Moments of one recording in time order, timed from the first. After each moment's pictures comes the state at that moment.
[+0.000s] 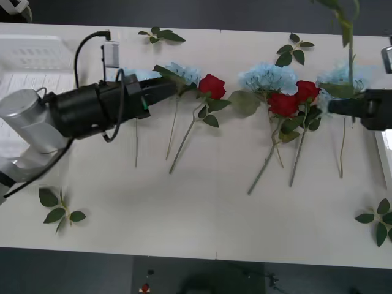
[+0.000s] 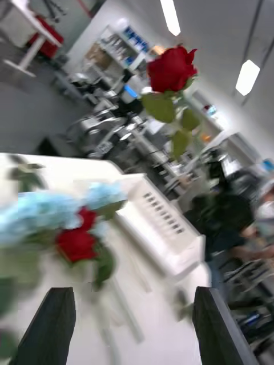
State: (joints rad) right arm -0.31 -1.22 0.25 -1.49 -2.46 1.08 2.39; left arm -0.50 0.69 -0.39 -1.42 2.44 0.82 -2.73
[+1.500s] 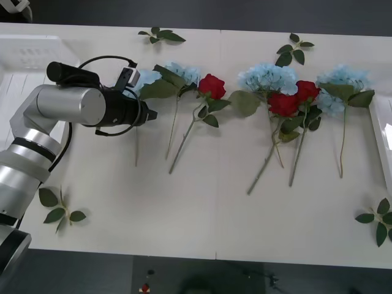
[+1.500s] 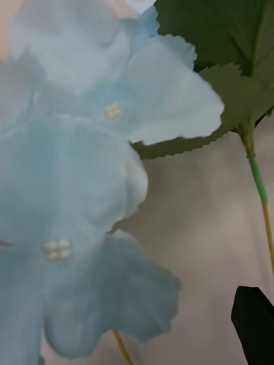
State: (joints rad) right arm -0.03 -1.59 0.25 -1.23 -1.99 0.72 1.90; left arm -0.64 0.43 -0.24 -1.24 0.70 0.92 -1.74
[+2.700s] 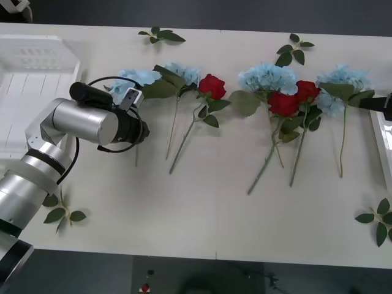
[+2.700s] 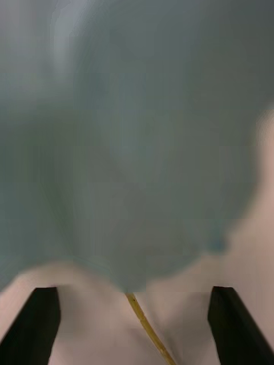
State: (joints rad) right arm -0.35 -1.17 0.26 -1.28 -1.81 0.71 1.90; left arm -0.62 0.43 -0.35 -1.19 0.55 0.92 -1.67
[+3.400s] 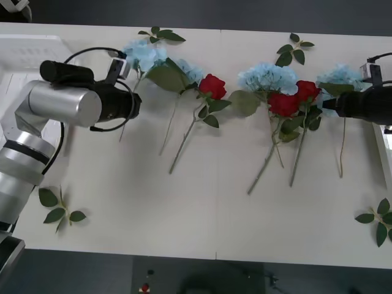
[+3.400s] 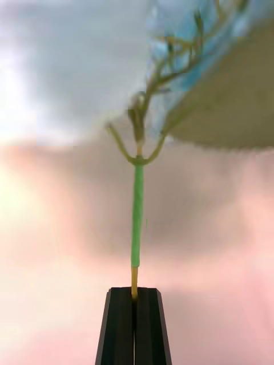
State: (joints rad) right arm -0.83 -0.96 0.85 -0.79 -1.78 0.50 1.90; left arm -0.60 0.46 -0.22 -1.35 0.59 0.90 -1.62
